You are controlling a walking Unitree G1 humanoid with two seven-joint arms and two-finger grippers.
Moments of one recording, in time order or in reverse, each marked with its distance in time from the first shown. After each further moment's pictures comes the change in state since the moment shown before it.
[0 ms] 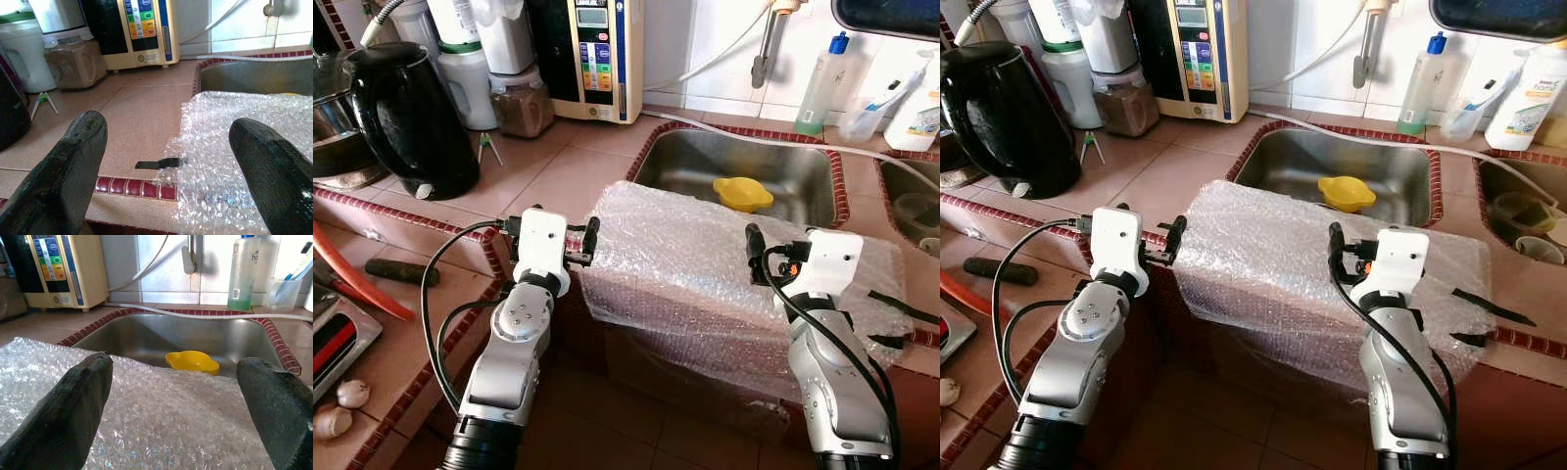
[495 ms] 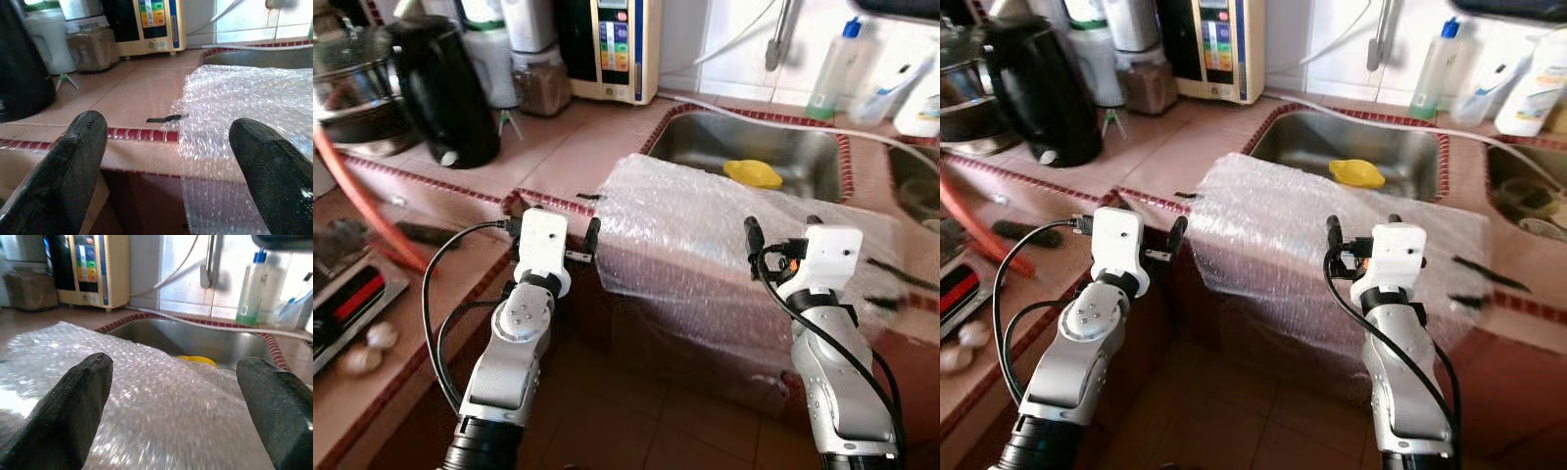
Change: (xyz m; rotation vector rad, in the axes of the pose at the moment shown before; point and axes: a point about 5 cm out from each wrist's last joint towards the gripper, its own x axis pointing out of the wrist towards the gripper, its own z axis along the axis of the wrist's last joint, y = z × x) left arm 0.000 -0.001 0.000 0.001 0.002 -0.003; right arm -0.001 0.002 0.010 -0.082 -0.061 0.032
